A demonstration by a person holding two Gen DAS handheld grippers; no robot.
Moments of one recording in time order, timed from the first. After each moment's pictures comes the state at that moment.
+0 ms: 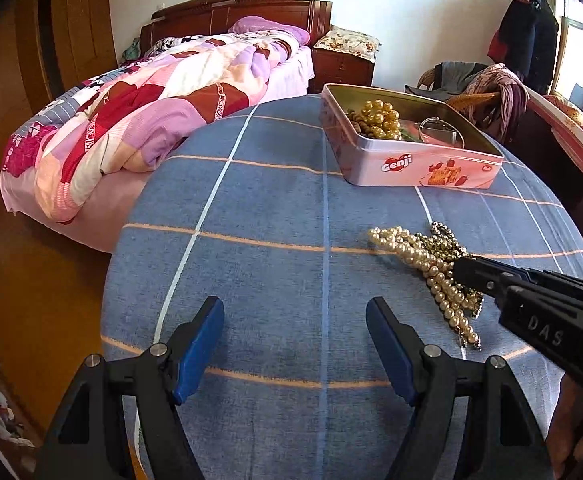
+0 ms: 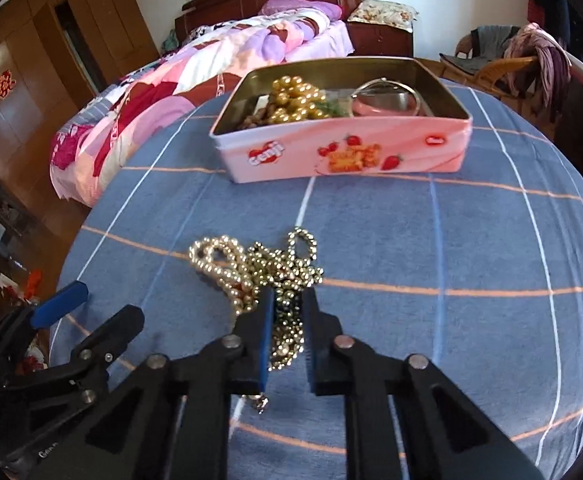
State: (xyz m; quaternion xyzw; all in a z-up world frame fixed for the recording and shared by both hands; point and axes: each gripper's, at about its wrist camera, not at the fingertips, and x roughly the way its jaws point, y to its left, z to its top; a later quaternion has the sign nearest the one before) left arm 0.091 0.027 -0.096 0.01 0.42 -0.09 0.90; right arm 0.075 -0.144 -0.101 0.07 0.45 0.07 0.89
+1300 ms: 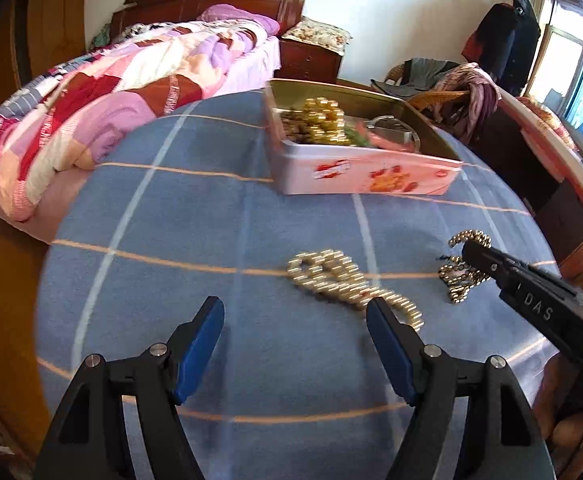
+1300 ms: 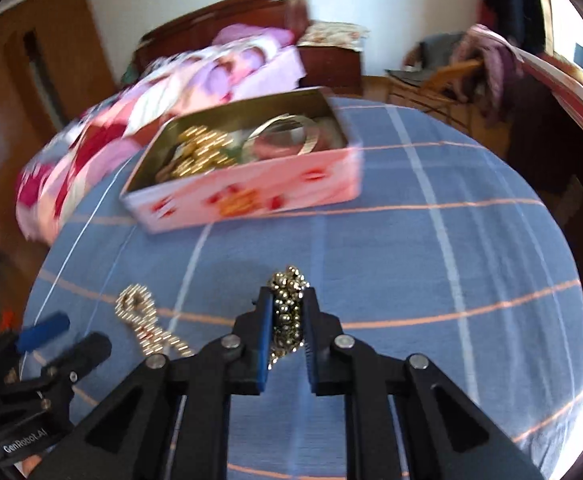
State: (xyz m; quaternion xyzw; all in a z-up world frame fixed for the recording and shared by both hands) left arm 0.111 -0.014 -0.090 -0.02 0.44 -0.16 0.88; right arm 0.073 -0.206 -0.090 0.09 0.41 -0.02 0.91
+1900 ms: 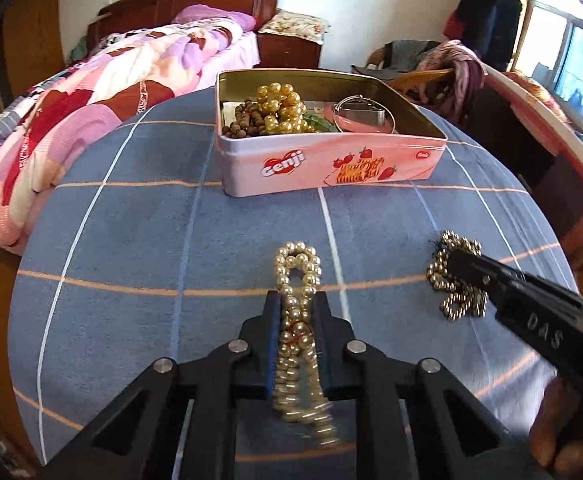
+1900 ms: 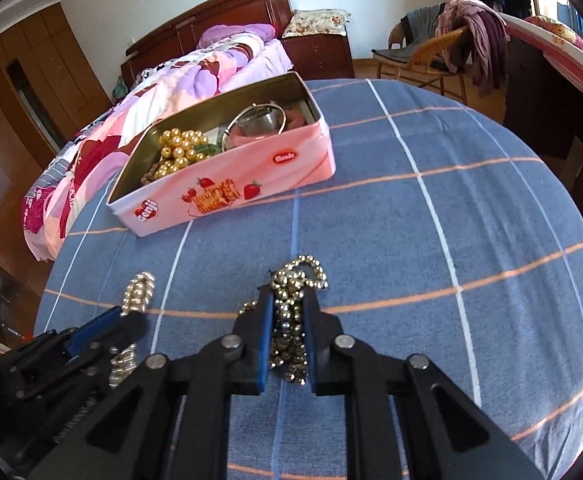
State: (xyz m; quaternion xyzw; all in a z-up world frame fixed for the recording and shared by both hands) left arm 0.123 -0.040 -0.101 0.02 0.45 -0.18 0.88; right arm 0.069 -0.218 -0.099 0.14 0.42 -0.01 0.90
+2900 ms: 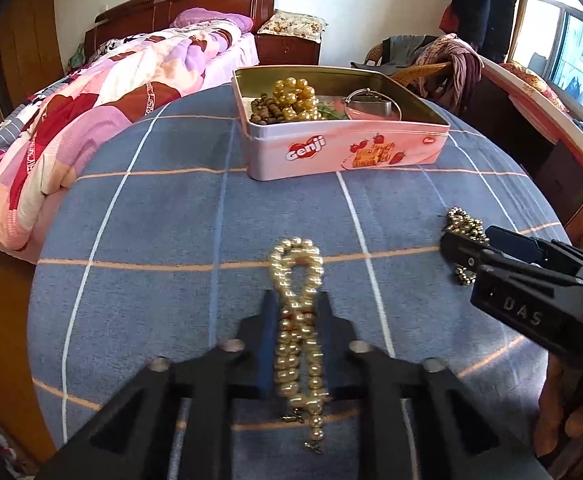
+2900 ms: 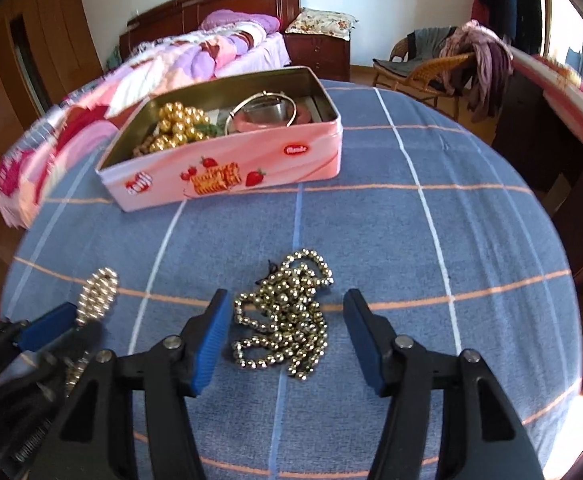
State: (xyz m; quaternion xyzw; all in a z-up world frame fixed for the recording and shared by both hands) left arm 0.110 -0.028 -0.102 0.04 0.44 -0.17 0.88; right arm 0.078 -0.192 -0.099 0.04 0.45 -0.05 0.89
